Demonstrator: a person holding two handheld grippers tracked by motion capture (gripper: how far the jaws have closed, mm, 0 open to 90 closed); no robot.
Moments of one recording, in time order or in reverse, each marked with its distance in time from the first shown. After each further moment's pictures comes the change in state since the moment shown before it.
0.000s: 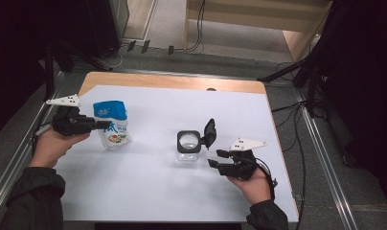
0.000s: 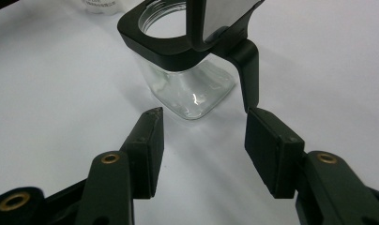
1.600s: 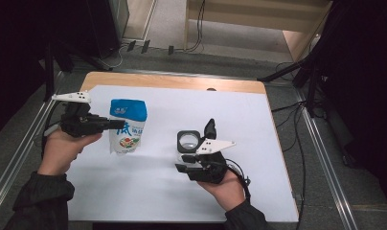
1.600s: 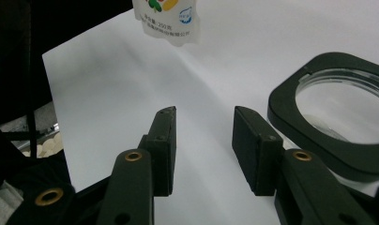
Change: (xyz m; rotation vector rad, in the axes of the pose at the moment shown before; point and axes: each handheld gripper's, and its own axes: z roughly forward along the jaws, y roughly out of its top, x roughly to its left) left arm -0.075 0.043 -0.003 -0.032 -0.065 -0.040; right arm 0.077 0.042 0.030 -0.014 0.167 -0.072
